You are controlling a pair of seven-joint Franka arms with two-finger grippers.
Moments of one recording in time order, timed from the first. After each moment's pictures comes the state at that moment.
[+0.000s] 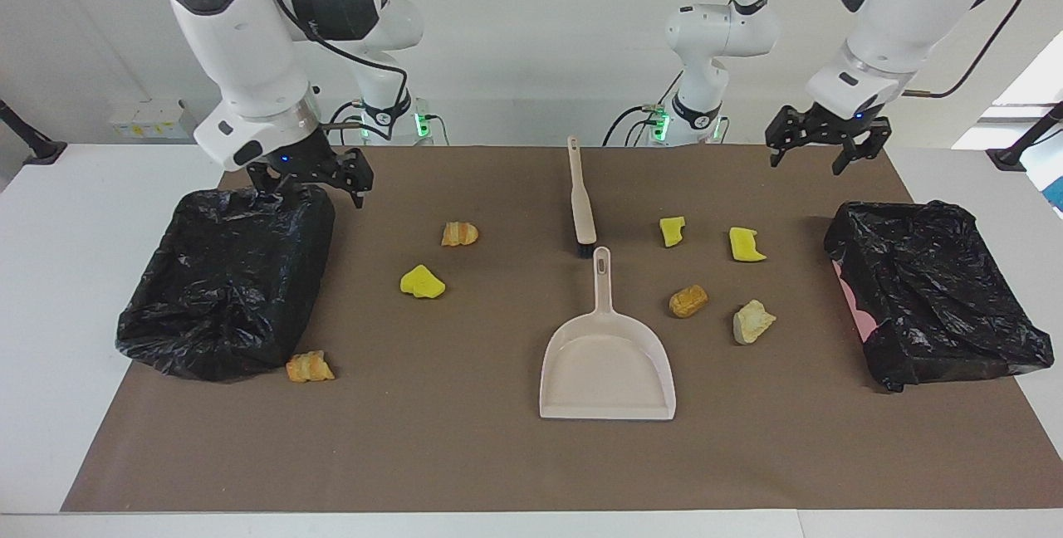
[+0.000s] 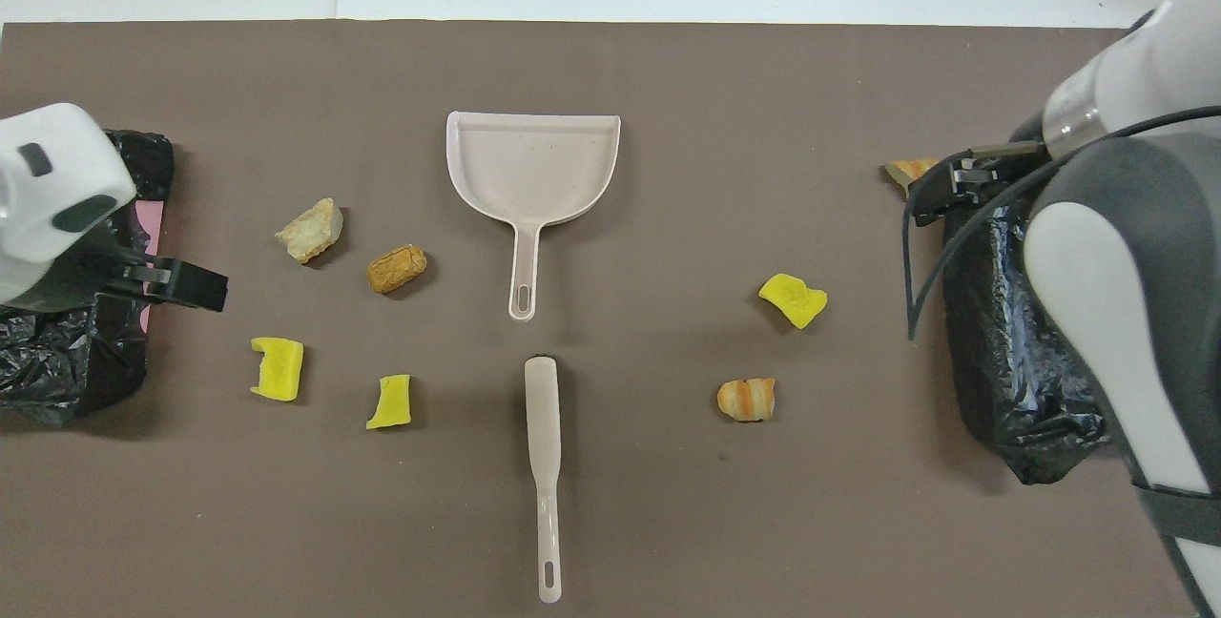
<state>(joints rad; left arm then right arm) -0.19 -0.07 0.00 -1.74 0.01 1.61 0.02 0.10 0.21 0.05 -1.43 -0.02 1.58 0.10</state>
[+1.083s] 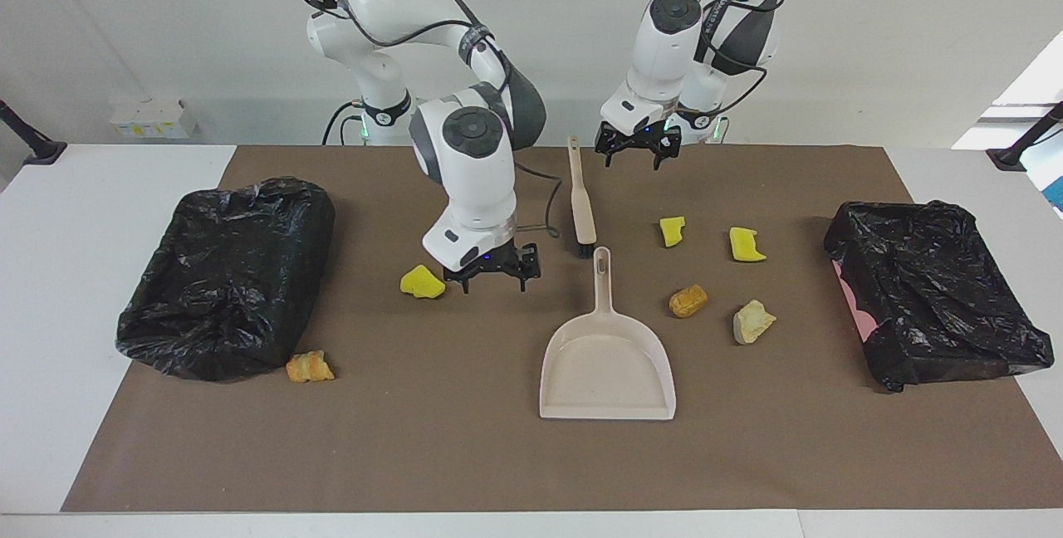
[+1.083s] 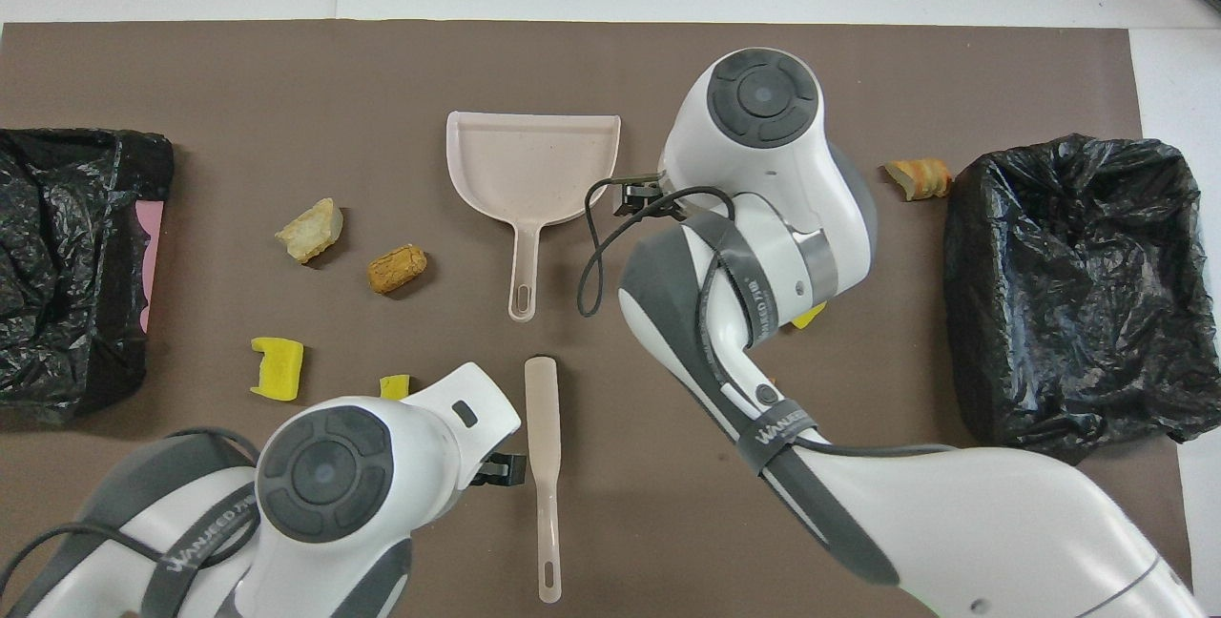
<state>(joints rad) -0.67 -0.26 -0.01 -2.32 -0.06 1.99 -0.50 0.43 0.52 0.06 -1.39 -0.03 1.97 0.54</state>
